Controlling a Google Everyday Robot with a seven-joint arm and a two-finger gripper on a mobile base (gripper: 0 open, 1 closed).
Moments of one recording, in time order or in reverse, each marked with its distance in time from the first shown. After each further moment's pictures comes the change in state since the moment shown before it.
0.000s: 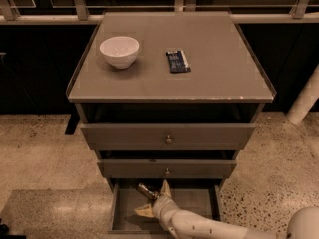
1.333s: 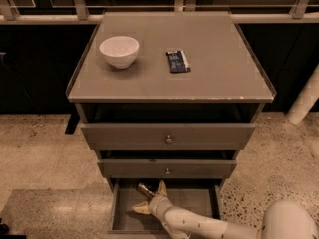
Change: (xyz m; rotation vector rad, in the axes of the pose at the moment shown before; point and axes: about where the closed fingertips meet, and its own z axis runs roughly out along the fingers) arm 0.033 -0.002 0.059 0.020 0.033 0.019
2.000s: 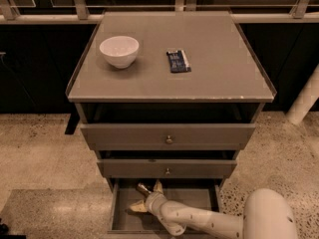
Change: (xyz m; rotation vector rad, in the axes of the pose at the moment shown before) arm 0.014 0.004 0.039 -0.040 0.049 -0.015
